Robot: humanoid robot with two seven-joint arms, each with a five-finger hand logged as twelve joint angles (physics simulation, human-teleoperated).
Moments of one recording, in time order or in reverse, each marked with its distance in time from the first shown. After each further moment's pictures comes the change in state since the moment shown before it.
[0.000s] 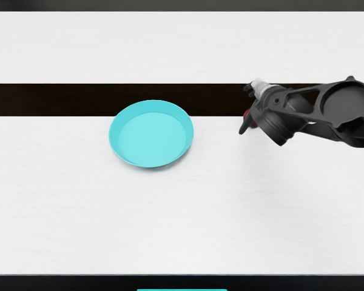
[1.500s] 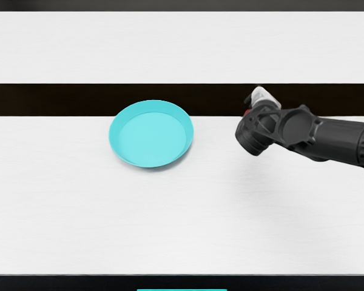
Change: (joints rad) left arm 0.000 0.000 0.000 0.000 0.000 0.000 0.000; right arm -0.205 0.239 -0.012 -0.433 -0.092 0.000 0.000
